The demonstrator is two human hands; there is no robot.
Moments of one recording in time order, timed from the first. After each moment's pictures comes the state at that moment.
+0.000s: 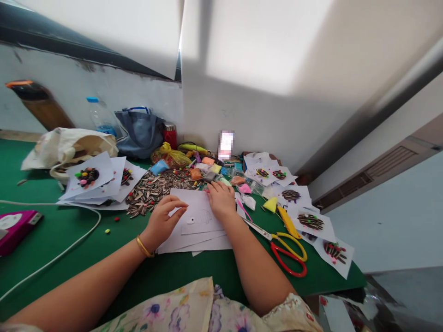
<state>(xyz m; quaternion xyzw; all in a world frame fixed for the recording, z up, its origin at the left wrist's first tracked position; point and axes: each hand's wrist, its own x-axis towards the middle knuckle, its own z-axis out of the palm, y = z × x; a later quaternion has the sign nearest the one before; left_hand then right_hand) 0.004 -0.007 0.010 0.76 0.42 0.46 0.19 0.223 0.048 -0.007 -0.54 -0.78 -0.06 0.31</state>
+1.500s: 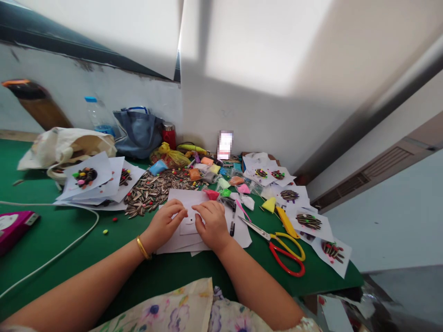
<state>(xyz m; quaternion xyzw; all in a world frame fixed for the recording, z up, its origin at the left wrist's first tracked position) 0.007 -0.009 0.010 0.79 0.39 0.40 0.23 0.195 -0.029 0.000 -0.45 -0.80 0.04 0.40</state>
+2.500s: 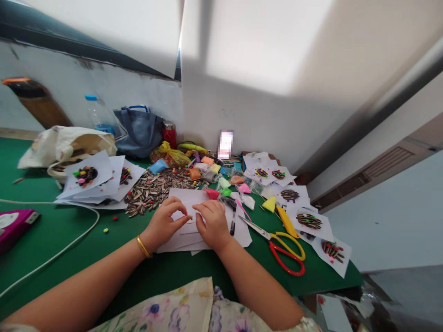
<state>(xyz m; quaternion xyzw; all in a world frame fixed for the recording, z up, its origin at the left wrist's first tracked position) 0.008 -0.011 0.009 0.78 0.42 0.42 0.20 0.196 -0.028 -0.001 -0.45 -0.80 0.03 0.40</state>
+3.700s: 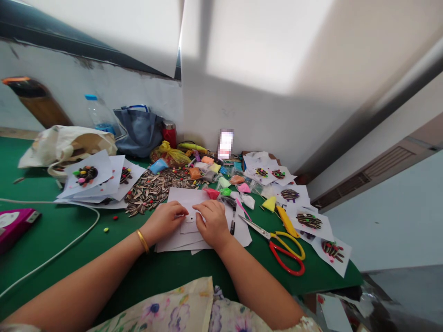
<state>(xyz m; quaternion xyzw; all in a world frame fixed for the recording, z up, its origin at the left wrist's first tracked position) -0.003 0.004 0.003 0.84 0.46 0.22 0.17 0.196 -0.027 -0.003 -0.46 -0.80 0.04 0.39</state>
